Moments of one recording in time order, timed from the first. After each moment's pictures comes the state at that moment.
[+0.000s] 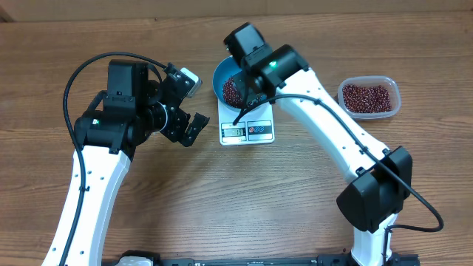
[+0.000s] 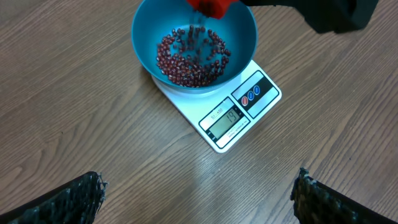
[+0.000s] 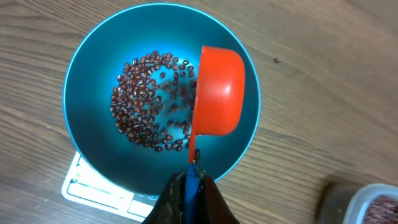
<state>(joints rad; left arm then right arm) -0.13 1.35 1.30 -0.89 0.38 0.40 0.62 2.02 1.98 -1.08 0.30 0.09</state>
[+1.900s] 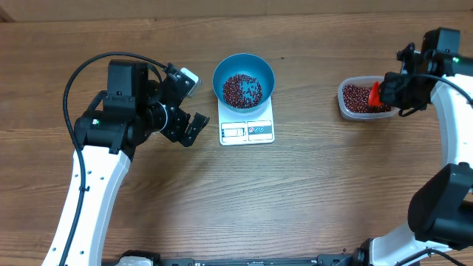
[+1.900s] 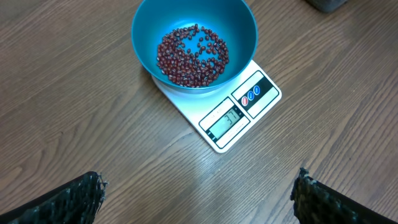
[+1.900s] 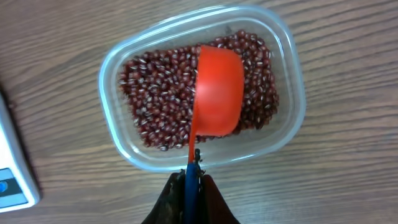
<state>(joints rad) -0.13 1.35 1.30 -0.89 0.38 0.40 -0.25 1.79 1.55 -1.04 -0.15 -0.01</state>
